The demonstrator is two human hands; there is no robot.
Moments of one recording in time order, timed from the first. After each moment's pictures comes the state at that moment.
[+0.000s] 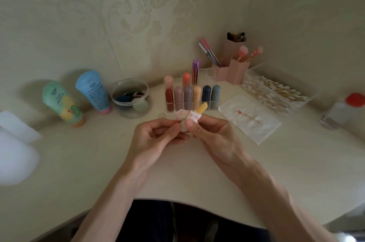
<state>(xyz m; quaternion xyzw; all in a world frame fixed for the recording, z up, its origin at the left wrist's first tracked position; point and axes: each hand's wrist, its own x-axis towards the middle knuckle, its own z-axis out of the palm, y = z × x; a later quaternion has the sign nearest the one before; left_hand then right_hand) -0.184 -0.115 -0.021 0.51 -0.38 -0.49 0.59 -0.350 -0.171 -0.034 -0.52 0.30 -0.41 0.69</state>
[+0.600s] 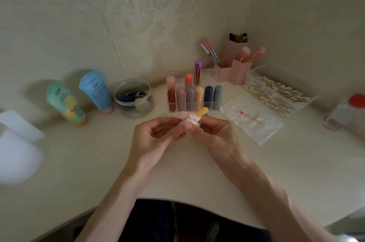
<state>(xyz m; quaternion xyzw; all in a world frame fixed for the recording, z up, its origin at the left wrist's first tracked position) -0.183 -0.117 -0.026 0.53 -0.39 -0.44 0.61 -0.348 -0.169 -0.033 -0.56 0.33 -0.42 0.63</state>
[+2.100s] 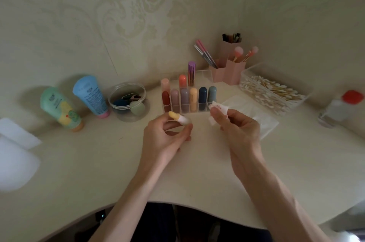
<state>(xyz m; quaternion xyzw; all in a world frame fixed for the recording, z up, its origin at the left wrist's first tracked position) -0.208 -0.140 -0.031 0.65 -0.45 -0.32 0.52 -0.372 -0.184 -0.033 -0.39 0.48 -0.54 0.57</state>
